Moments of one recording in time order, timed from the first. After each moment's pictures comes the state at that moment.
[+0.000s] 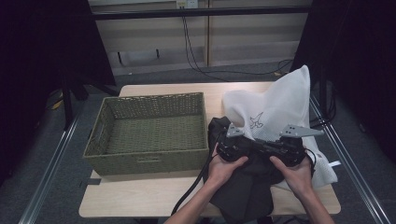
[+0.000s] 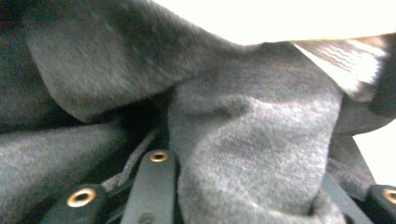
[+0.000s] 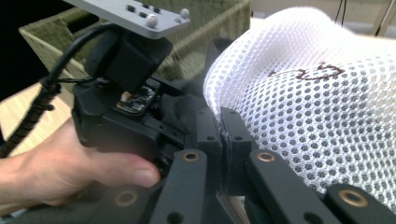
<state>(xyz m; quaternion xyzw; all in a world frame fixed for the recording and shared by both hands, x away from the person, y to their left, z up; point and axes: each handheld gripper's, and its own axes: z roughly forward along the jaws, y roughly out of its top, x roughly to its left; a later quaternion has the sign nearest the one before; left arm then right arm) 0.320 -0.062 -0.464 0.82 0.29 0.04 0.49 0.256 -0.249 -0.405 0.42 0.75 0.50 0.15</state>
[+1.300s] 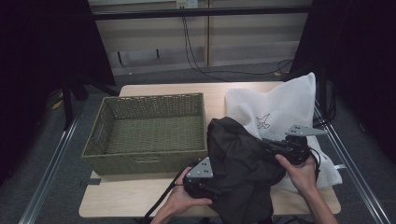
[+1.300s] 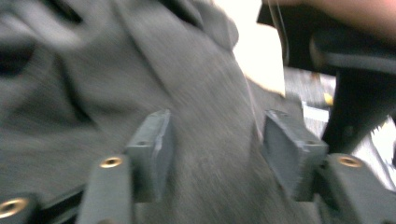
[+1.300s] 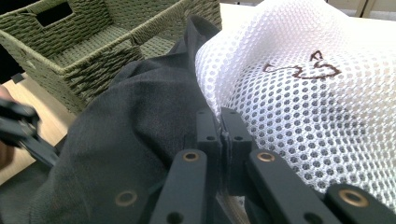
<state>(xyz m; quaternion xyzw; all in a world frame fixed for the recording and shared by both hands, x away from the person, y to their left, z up) 0.246 0.043 -0.478 0.86 0.09 -0.03 0.51 0.265 -0.271 -0.420 0.44 0.74 0.48 0.16</state>
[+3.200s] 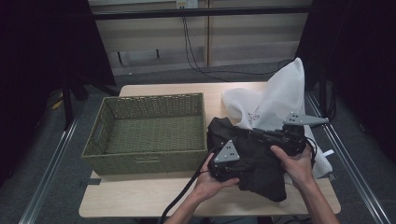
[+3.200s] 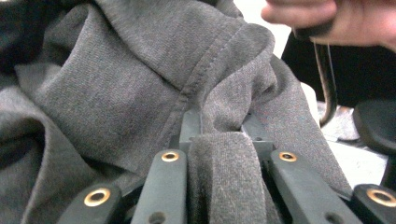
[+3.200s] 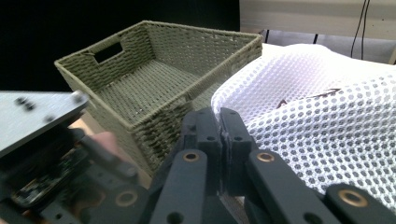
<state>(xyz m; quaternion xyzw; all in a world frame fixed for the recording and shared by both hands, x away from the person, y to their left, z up) 0.271 -0.026 -0.439 0.82 0.14 0.03 0.56 0.269 -0.247 -0.372 0.40 0.73 0.54 0.13</state>
